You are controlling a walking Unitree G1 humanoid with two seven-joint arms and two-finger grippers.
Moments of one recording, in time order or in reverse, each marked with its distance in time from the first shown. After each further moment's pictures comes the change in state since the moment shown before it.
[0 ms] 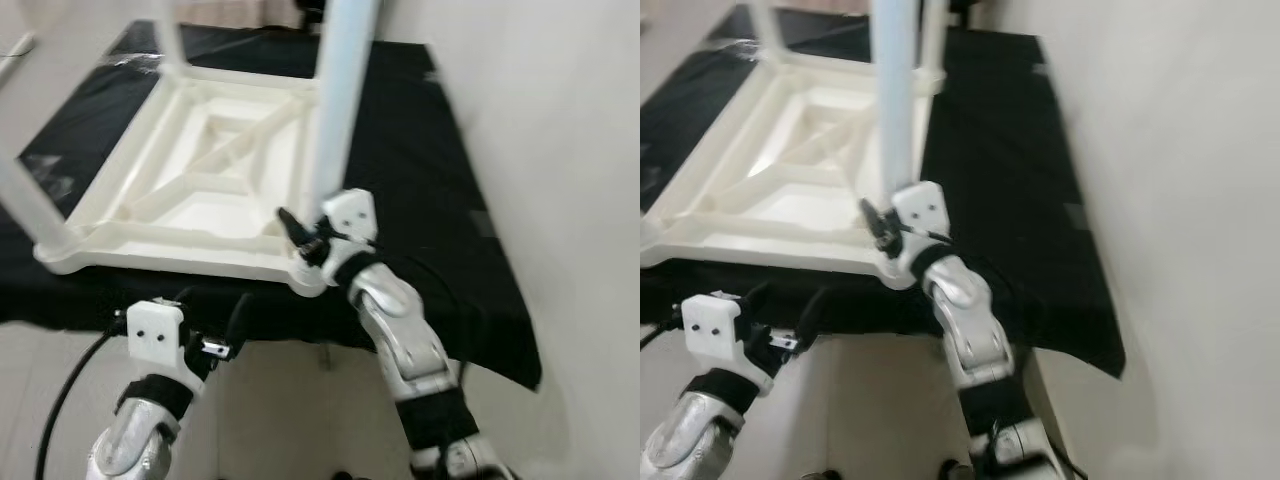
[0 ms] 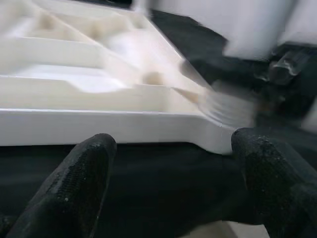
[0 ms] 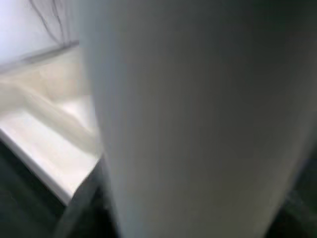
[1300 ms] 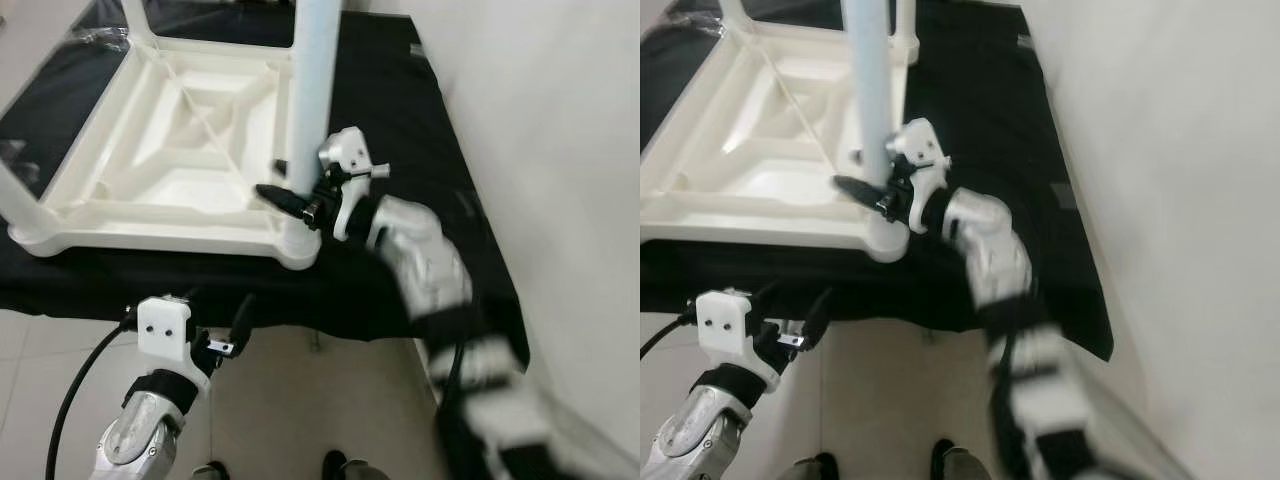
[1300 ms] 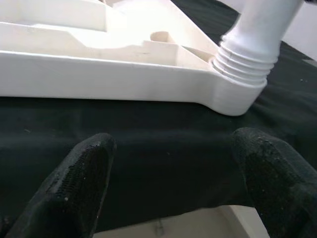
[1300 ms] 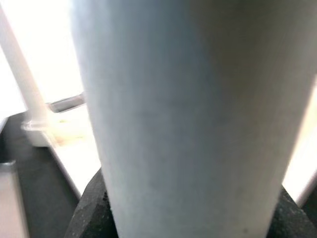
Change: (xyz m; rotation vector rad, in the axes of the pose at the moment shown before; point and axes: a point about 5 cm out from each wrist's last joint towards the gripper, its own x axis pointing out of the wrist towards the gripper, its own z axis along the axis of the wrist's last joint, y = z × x) left arm 0.006 0.007 -0.007 -0.006 0.027 0.011; right arm 0.003 -0.016 0.048 -0.004 -0.126 0.098
